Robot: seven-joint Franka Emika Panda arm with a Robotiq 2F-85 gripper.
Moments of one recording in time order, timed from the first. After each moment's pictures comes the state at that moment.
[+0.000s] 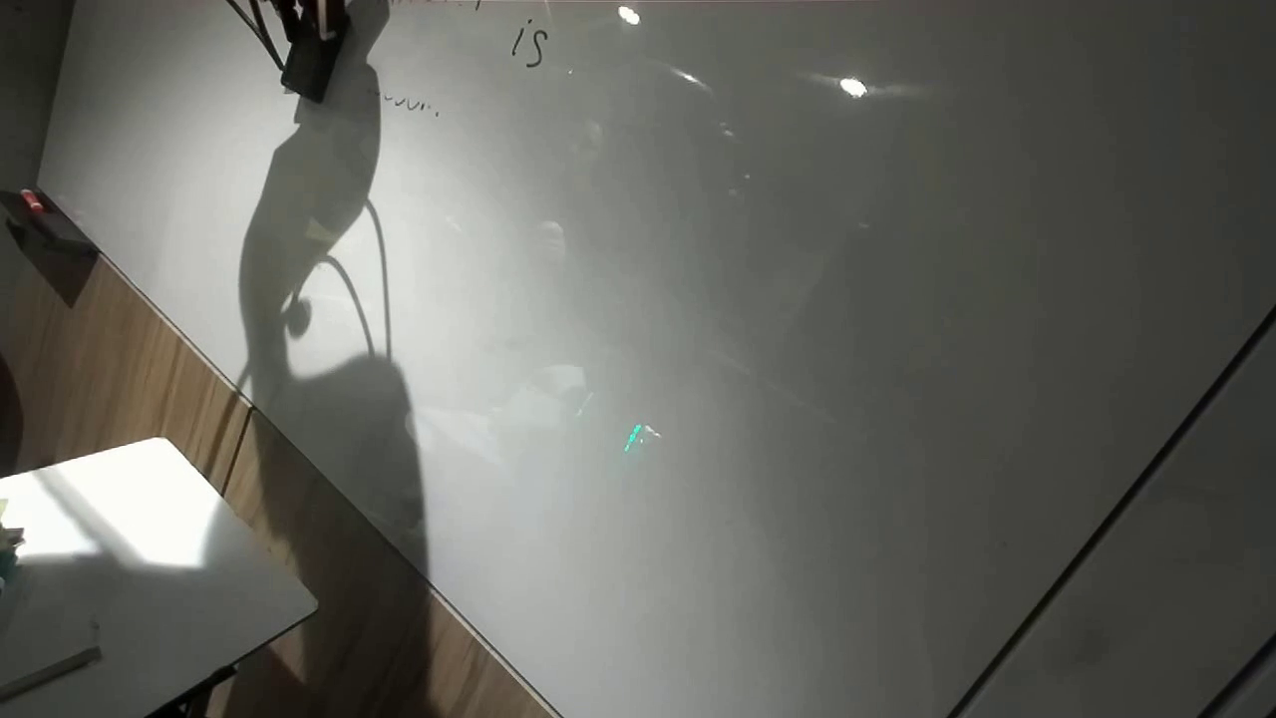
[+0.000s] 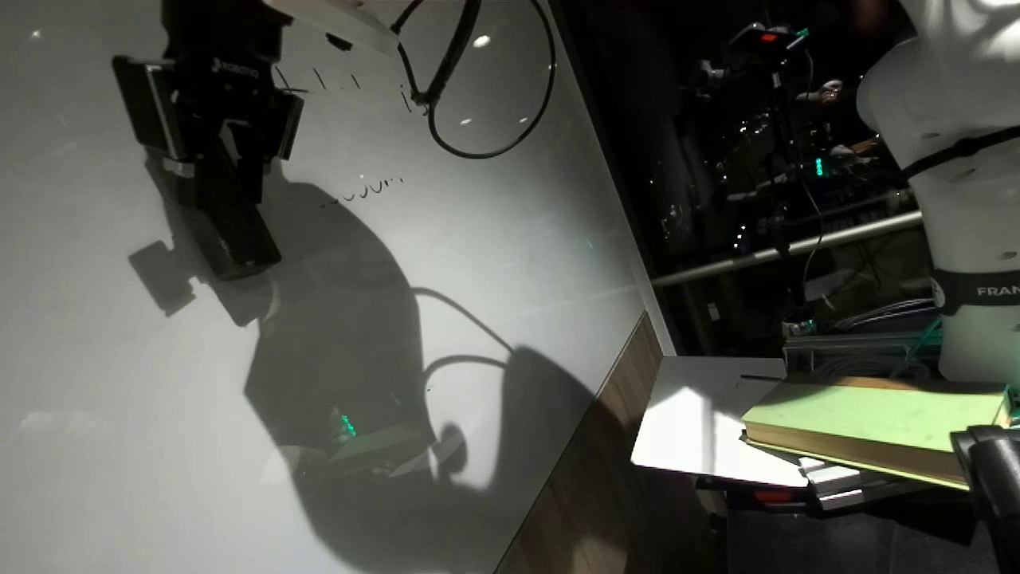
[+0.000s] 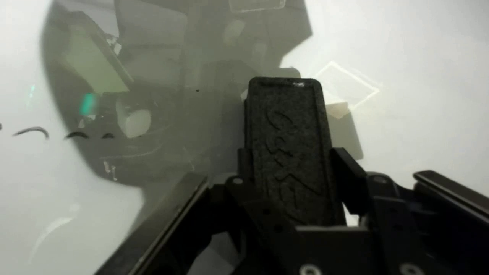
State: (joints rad) arm 0.25 -0.04 0.37 -1.79 -0.37 2.38 0.59
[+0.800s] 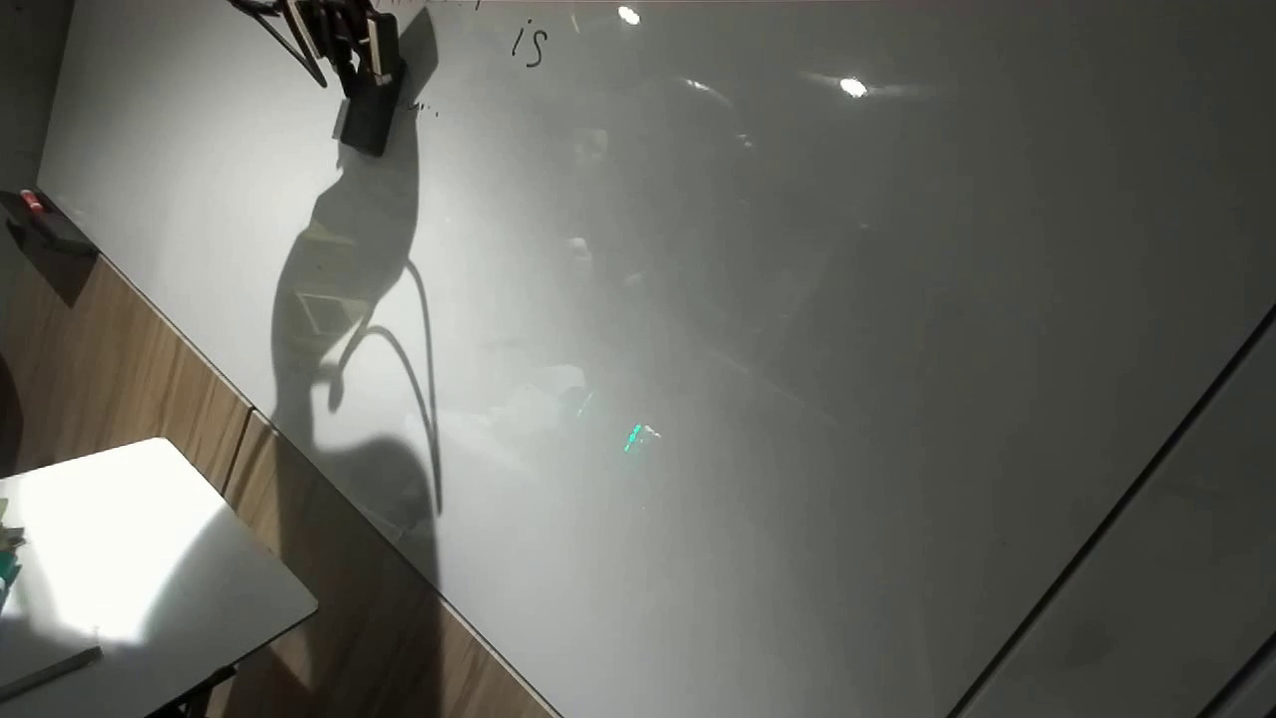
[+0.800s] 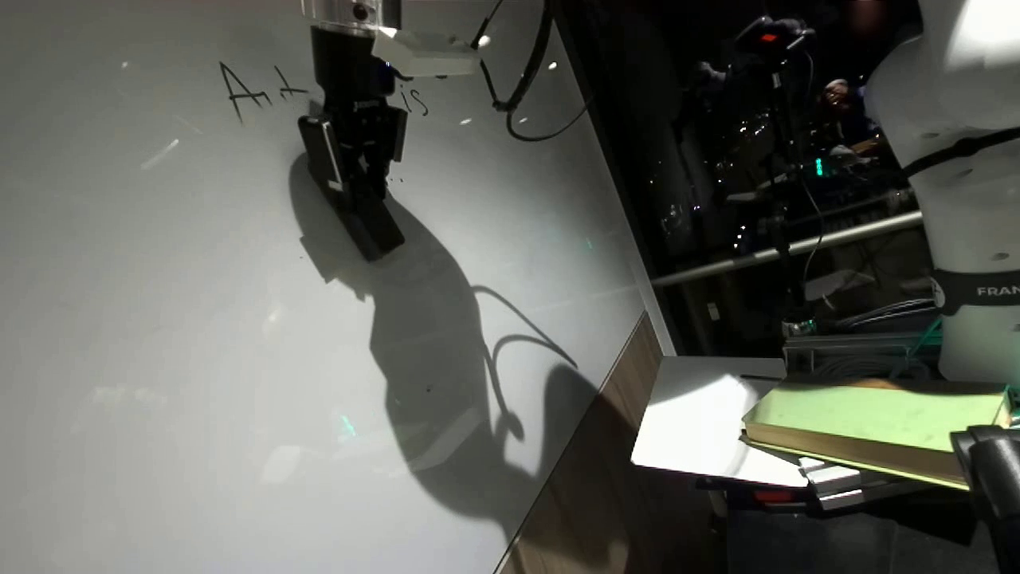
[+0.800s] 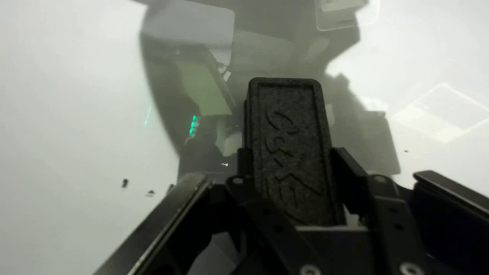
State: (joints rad) arm 0.15 -0.21 0.30 -2.02 -0.44 2.35 0.59
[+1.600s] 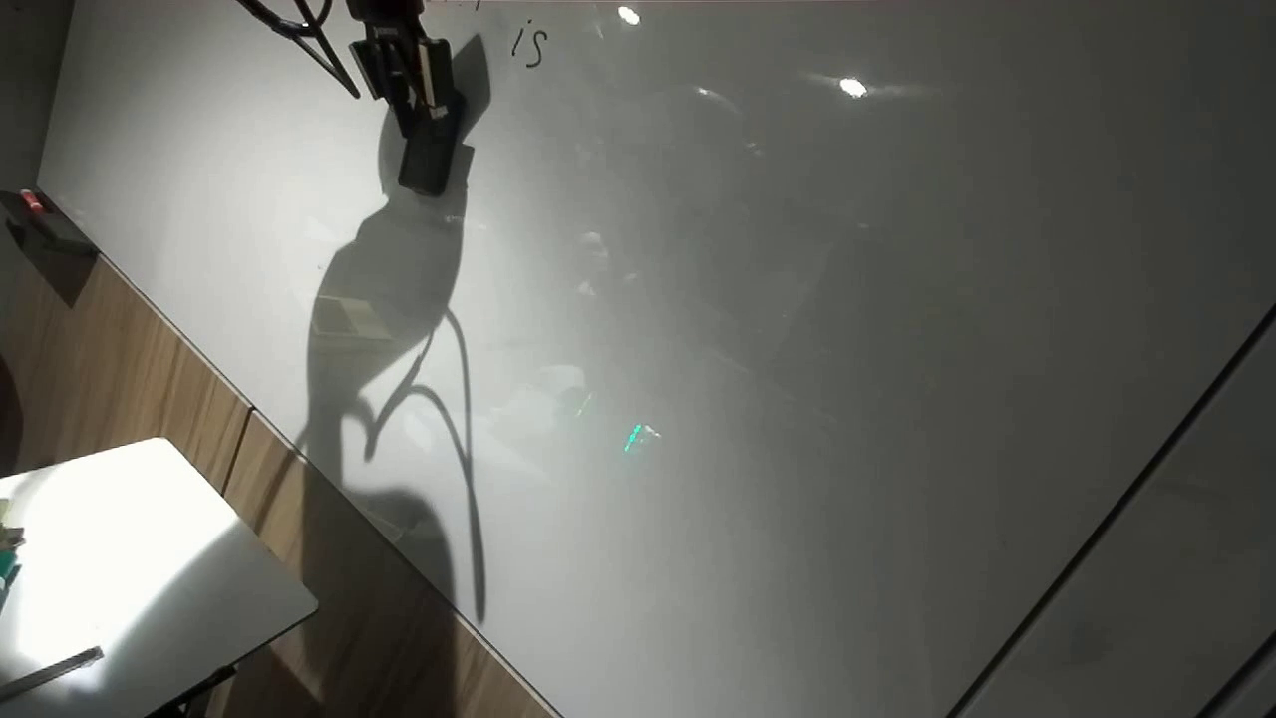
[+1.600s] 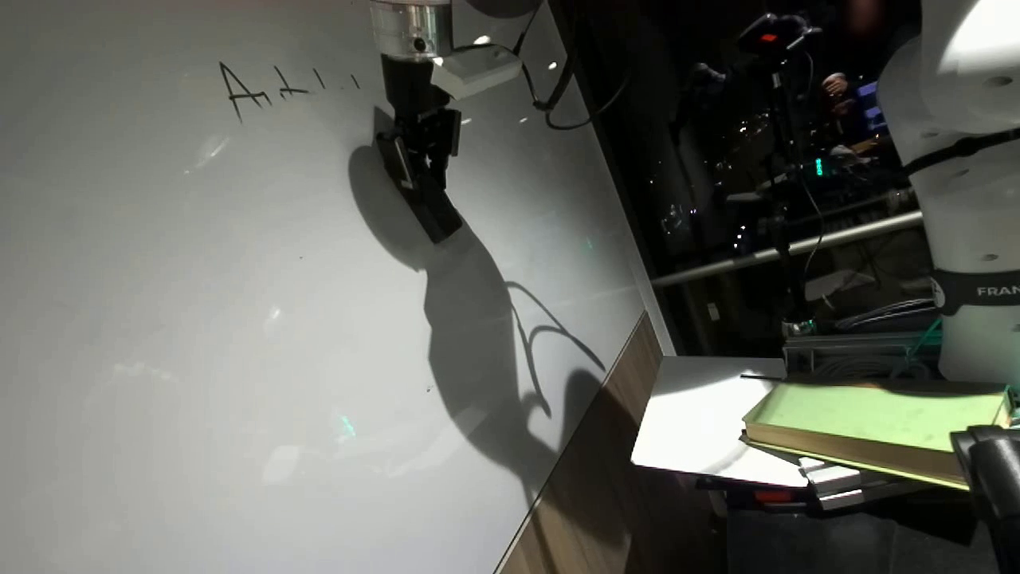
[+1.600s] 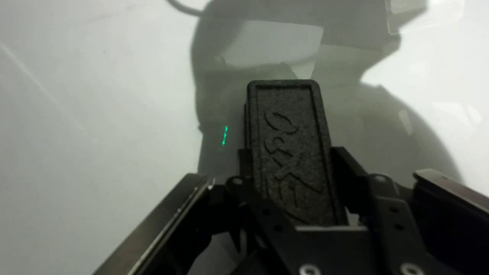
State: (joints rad) arm 0.02 -0.30 0.27 -2.12 -0.48 2.32 0.60
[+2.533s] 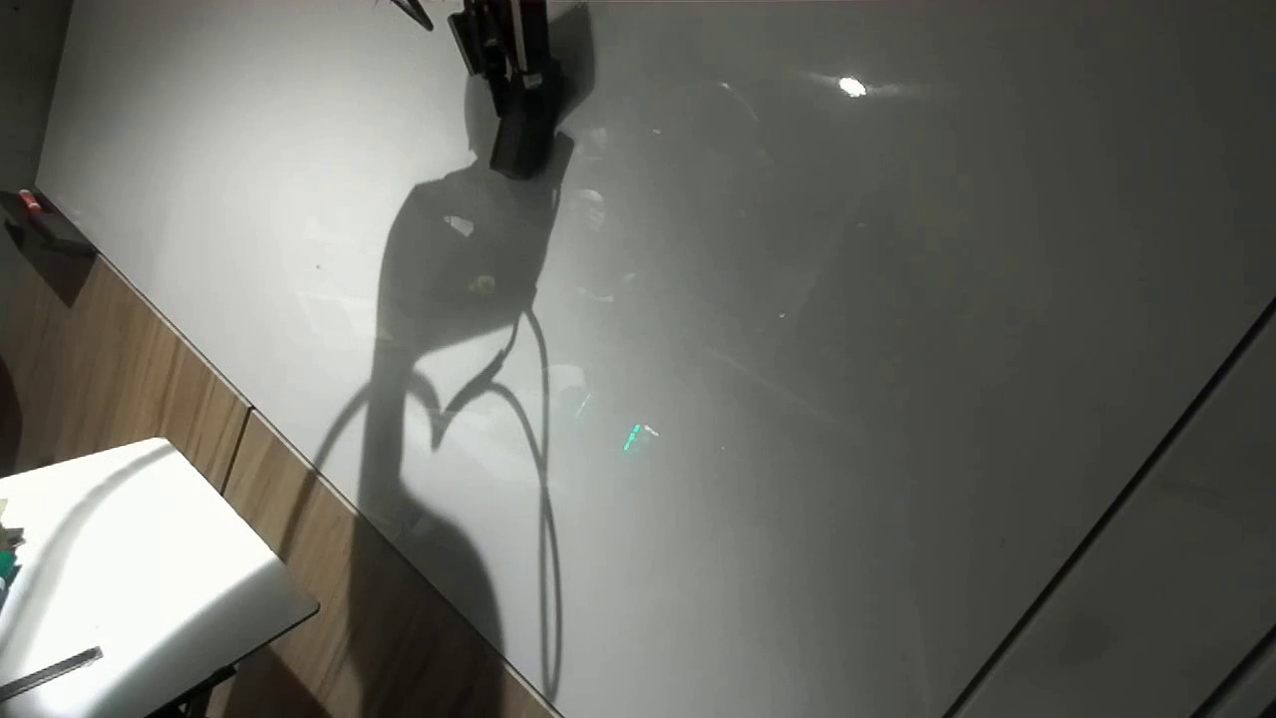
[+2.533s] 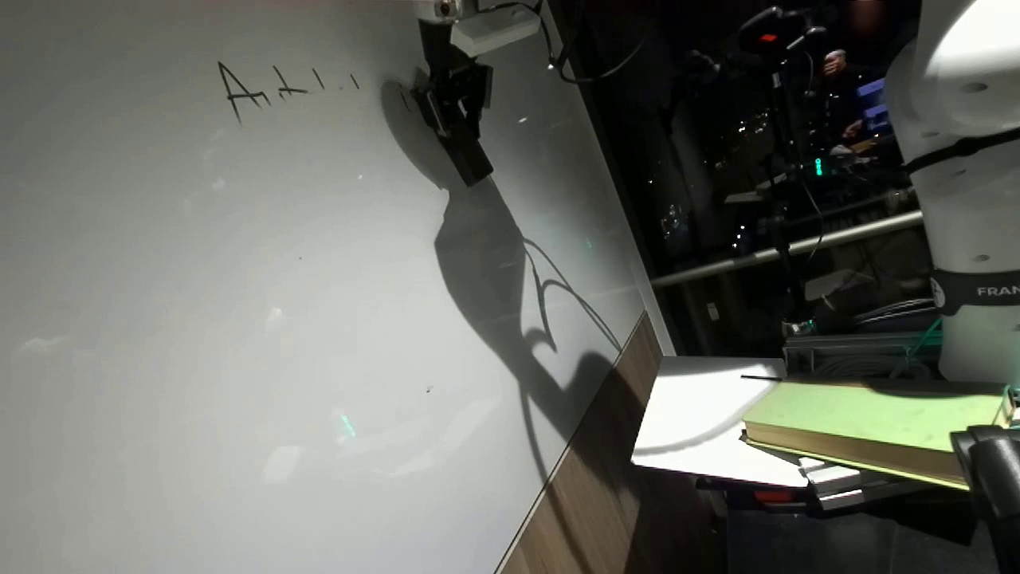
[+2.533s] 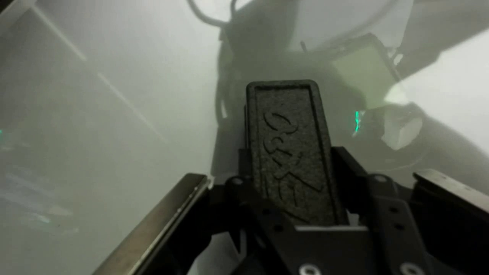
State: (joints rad) arm -0.08 -0.37 0.18 -2.02 -0.46 2.18 0.57
